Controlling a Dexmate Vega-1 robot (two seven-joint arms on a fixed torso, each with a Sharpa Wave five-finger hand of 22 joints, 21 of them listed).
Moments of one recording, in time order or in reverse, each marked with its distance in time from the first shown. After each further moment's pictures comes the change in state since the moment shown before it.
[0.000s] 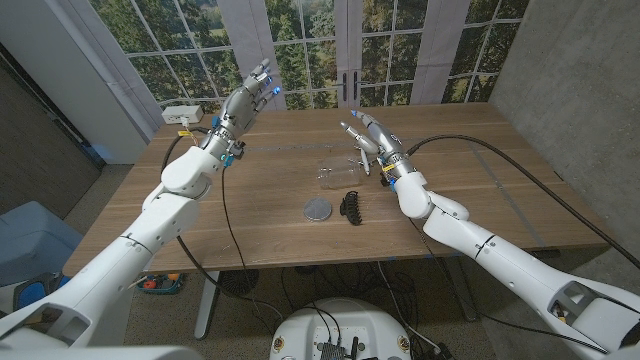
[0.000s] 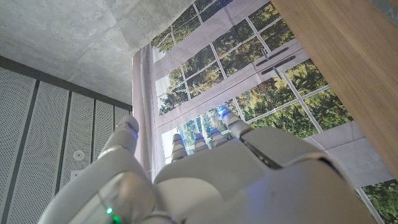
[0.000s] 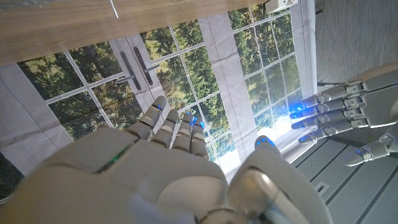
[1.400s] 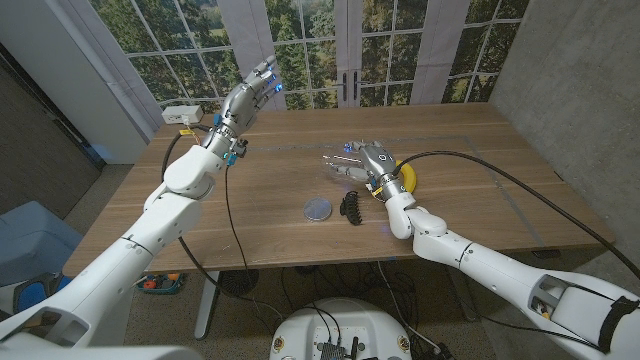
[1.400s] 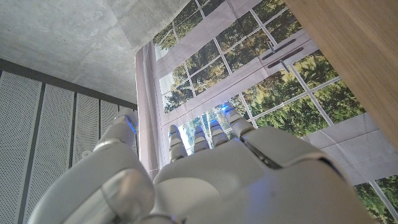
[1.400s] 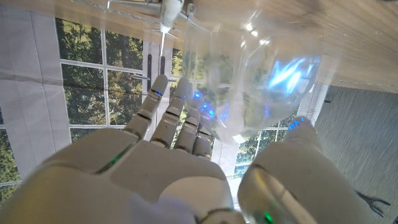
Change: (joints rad) left arm 0.024 -0.002 -0.008 -0.070 0.054 0.003 0.073; left_hand 0.111 -0.026 0.005 -0.028 -0.008 0.162 -0.036 0.012 0.005 0.100 0.043 0.005 0.005 0.097 0.046 0.000 -0.002 0.029 0.068 0.000 -0.003; right arm 0.089 0.031 -0.221 0.180 -0.372 -0.268 -0.137; right_hand 0.149 -0.282 0.028 -0.096 -0.051 0.117 -0.034 0.187 0.019 0.250 -0.018 0.011 0.311 0.399 -0.007 0.021 0.497 0.102 0.161 0.305 0.011
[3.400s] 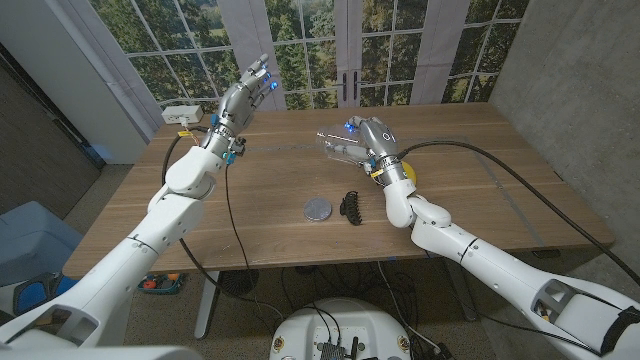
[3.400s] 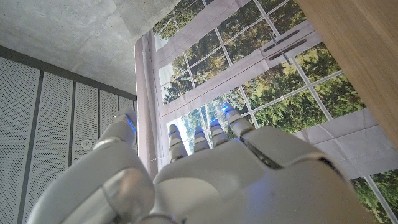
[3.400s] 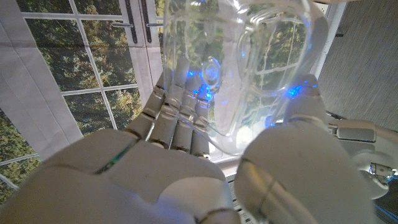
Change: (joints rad) left arm -0.011 -0.030 -0.002 0.041 -0.009 -0.030 0.002; left_hand 0.021 -0.005 0.000 0.008 0.000 0.009 -0.002 0.000 0.000 0.007 -0.007 -0.005 0.000 0.011 0.000 -0.004 0.005 0.000 0.000 -0.004 0.005; right arm -0.056 0.016 0.115 -0.110 0.021 0.131 -0.099; right_hand 0.288 0.047 0.139 -0.209 -0.085 0.375 0.156 0.425 0.100 0.351 0.091 0.343 0.158 0.333 -0.020 0.188 0.155 0.162 -0.168 0.176 0.002
